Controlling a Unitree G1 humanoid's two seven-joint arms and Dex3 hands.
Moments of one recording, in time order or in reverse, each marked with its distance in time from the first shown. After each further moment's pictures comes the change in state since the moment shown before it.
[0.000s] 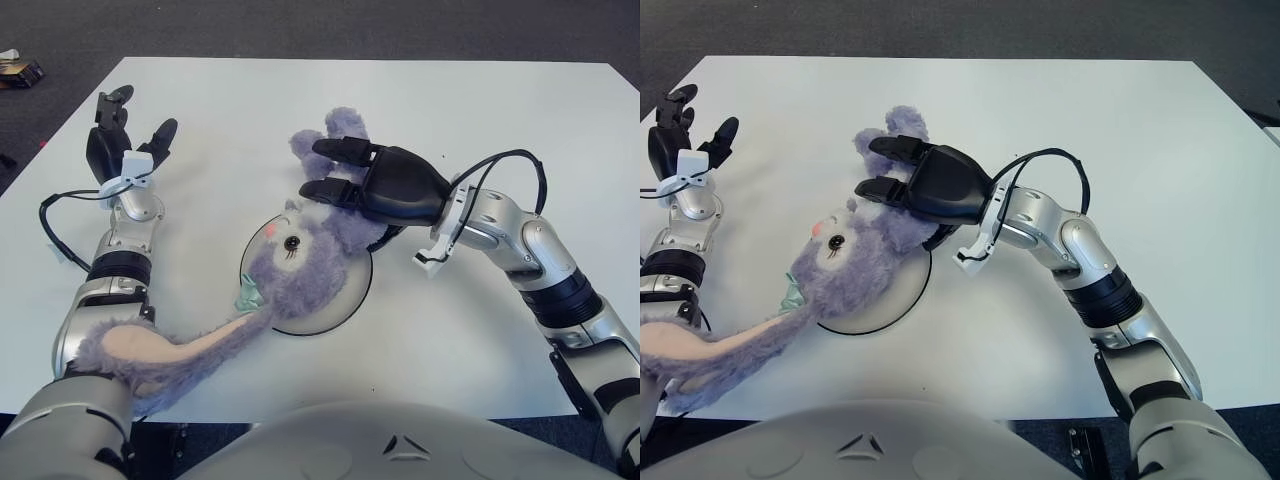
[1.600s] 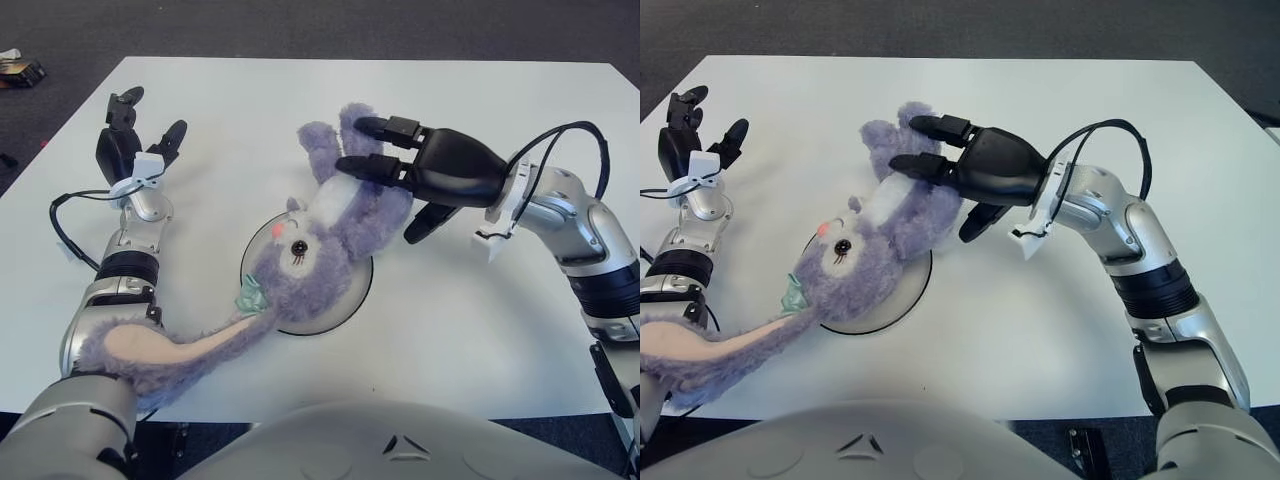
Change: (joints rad) left arm -0.002 -0.024 -0.018 -0.005 0.025 0.001 0.025; right arm -0.005 -0.086 -0.141 0.081 0.168 -0.029 0.070
